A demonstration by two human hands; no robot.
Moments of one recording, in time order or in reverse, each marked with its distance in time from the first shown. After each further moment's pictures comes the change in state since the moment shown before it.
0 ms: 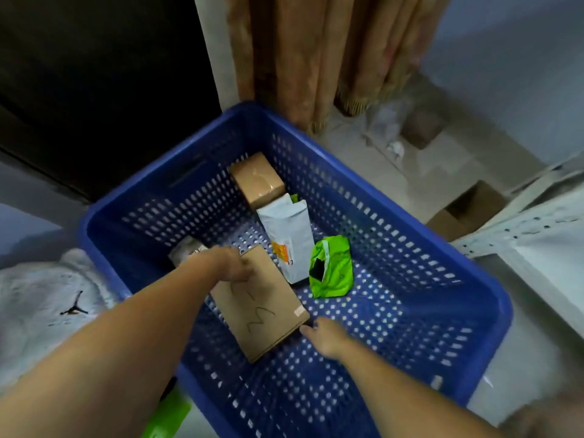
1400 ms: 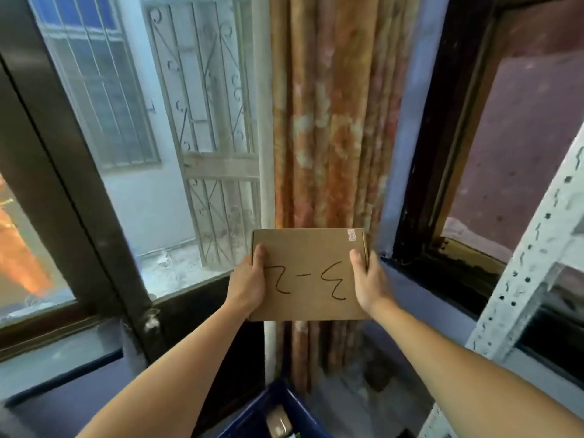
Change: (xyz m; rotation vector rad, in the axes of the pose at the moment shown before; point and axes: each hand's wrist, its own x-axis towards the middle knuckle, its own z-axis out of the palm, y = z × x) left_hand -0.785 0.009 -0.521 -1.267 1.084 0.399; right_hand -0.836 -0.279 -0.420 0.530 1.033 -0.861
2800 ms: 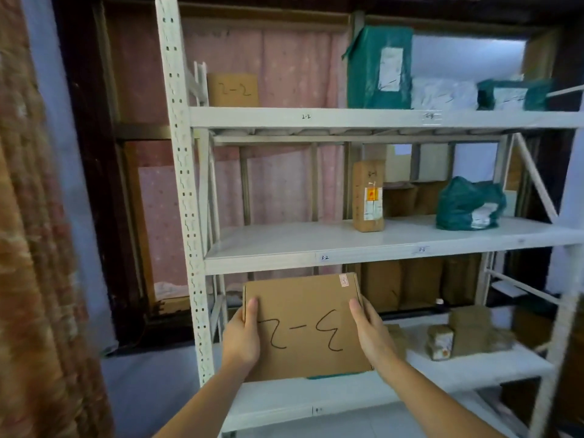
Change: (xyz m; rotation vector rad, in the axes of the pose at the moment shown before) left_hand -0.322 0.169 0.128 -0.334 -0.974 0.372; right_hand -0.427 -0.053 -0.275 0.012 0.981 0.316
